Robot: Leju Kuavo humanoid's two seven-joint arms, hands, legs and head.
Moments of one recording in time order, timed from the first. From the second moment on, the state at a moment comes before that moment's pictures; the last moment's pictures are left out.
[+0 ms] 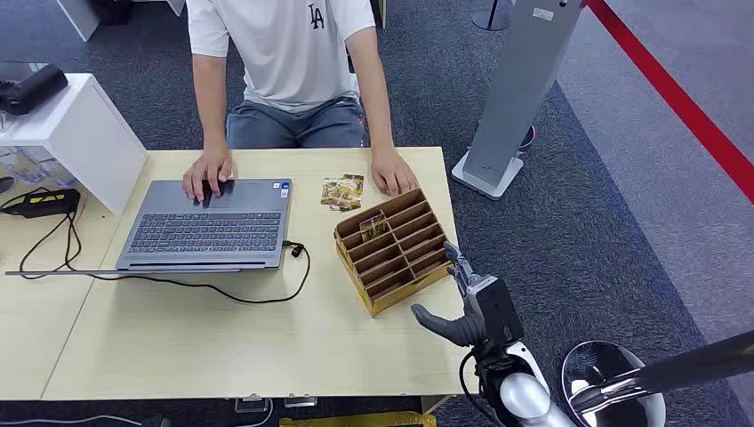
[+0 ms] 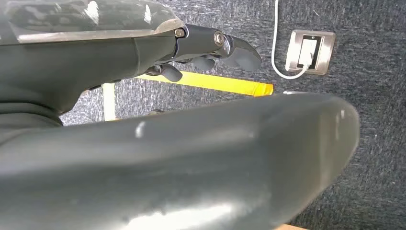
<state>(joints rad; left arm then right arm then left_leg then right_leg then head) -0.10 0.13 -1.01 -0.20 1.31 0.09 -0.37 -0.13 -0.24 0.51 -1.50 -0.08 -0.31 -0.08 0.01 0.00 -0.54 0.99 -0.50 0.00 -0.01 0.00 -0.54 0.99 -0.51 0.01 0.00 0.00</state>
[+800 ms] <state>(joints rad) -0.10 0.14 -1.01 -0.20 1.31 0.08 -0.38 -0.37 -0.26 0.60 -1.63 0.68 -0.19 0.27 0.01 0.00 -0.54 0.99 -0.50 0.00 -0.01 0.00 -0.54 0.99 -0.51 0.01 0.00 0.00</state>
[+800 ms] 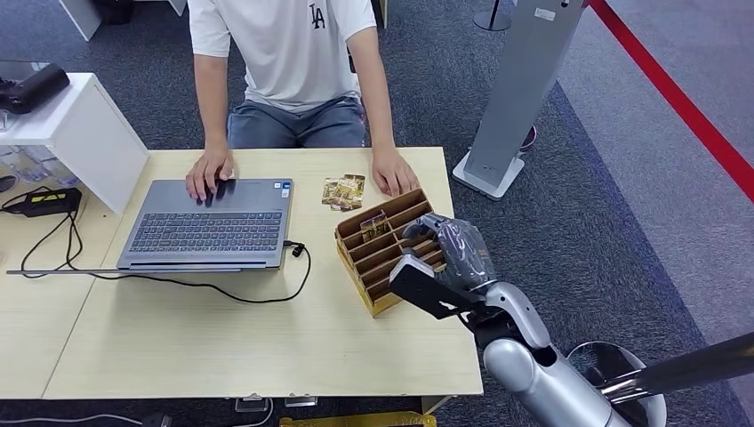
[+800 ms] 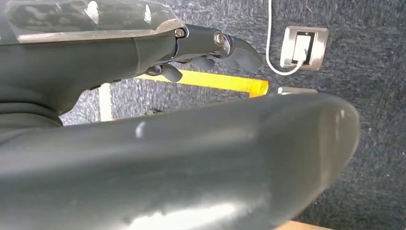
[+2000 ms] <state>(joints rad) -0.11 0.14 -1.02 -0.20 1.28 0.08 -0.38 -0.75 -0.13 0.98 -1.14 1.06 -0.07 0.36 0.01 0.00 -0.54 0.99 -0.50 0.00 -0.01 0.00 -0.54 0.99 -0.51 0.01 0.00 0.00</state>
